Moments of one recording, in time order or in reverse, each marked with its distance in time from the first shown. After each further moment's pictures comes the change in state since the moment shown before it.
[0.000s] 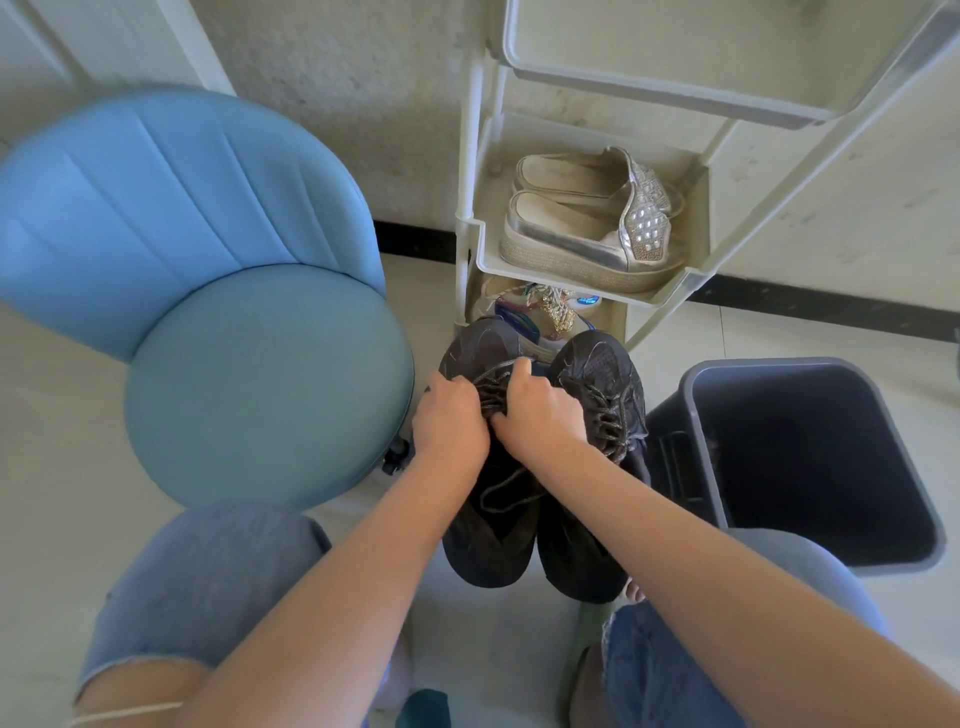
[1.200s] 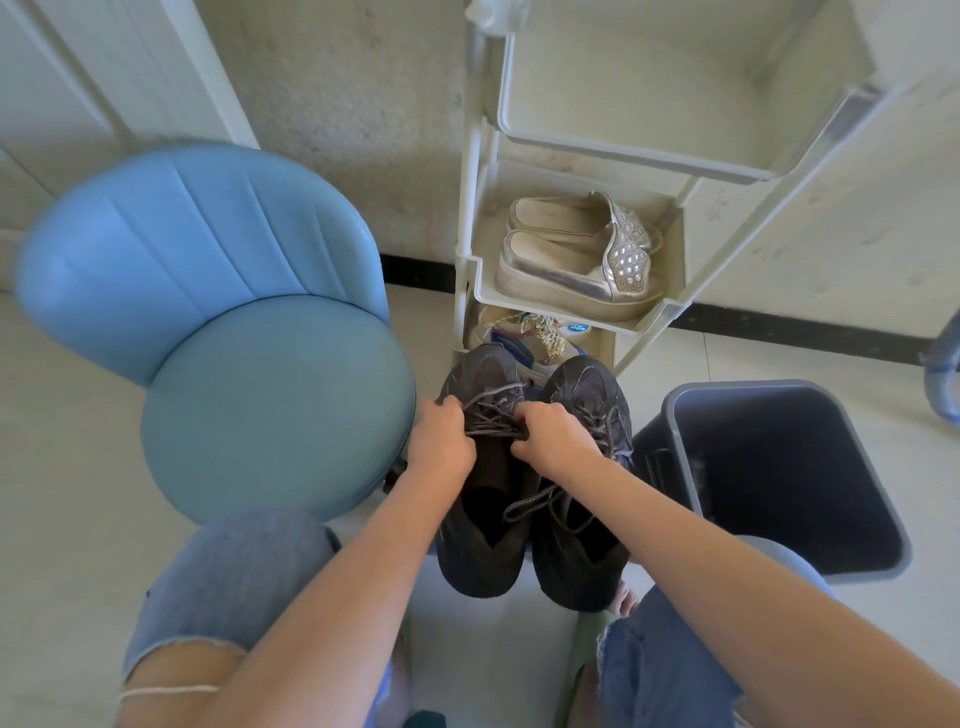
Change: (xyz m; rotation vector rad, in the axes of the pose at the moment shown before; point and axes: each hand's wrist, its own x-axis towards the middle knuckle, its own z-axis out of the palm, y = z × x) left_hand -0.004 -0.010 -0.009 -0.139 -0.068 0.013; right_hand 0.004 0.029 -0.004 0.115 -0.115 -0.038
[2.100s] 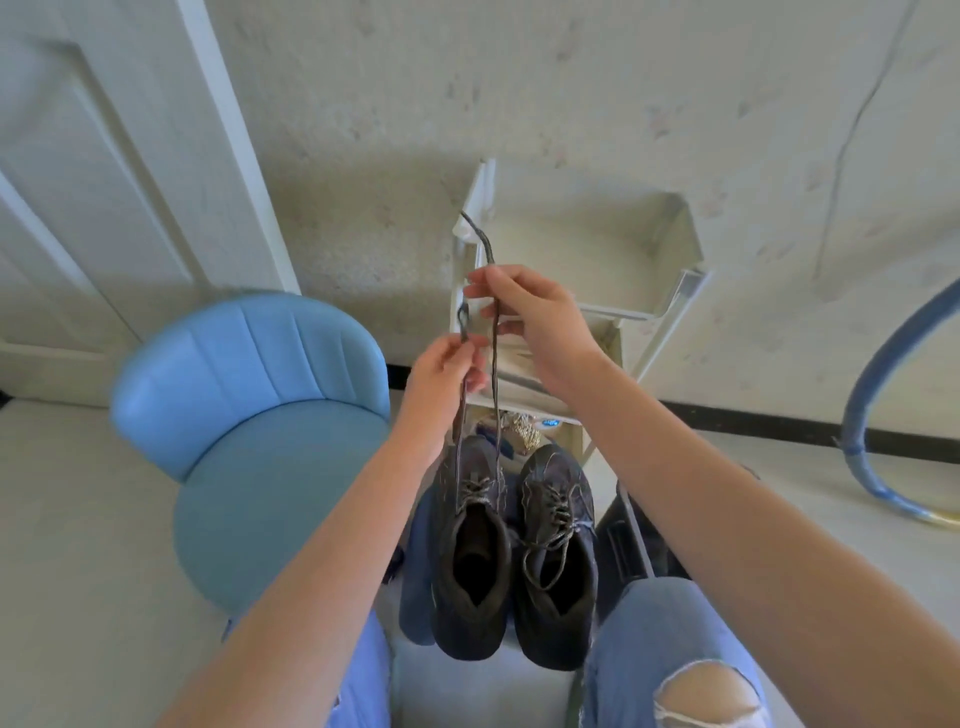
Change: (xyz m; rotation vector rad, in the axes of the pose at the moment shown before) left_hand -0.062 0.076 -0.150 -1.178 0.121 0.398; right_hand -0.080 -0.106 -0.197 1.184 0.322 -0.465
